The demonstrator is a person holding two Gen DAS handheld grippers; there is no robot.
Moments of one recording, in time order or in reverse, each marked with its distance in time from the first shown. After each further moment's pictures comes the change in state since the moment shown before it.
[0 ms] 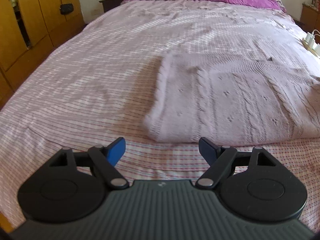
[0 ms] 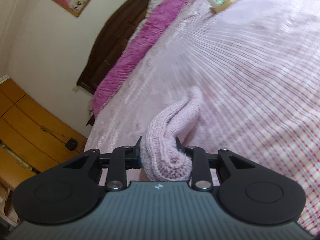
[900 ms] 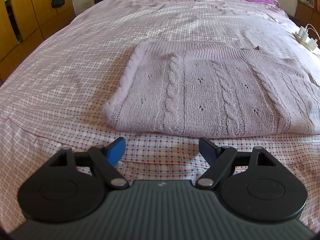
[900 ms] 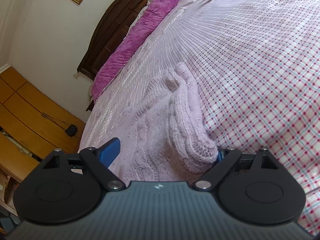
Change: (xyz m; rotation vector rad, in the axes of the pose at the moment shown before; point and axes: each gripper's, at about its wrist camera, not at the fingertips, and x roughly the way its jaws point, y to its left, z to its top) left arm 0.015 -0.040 -0.010 0.001 0.047 -0.055; right arm -0.012 -0.030 -0.029 -0.014 0.079 -0.010
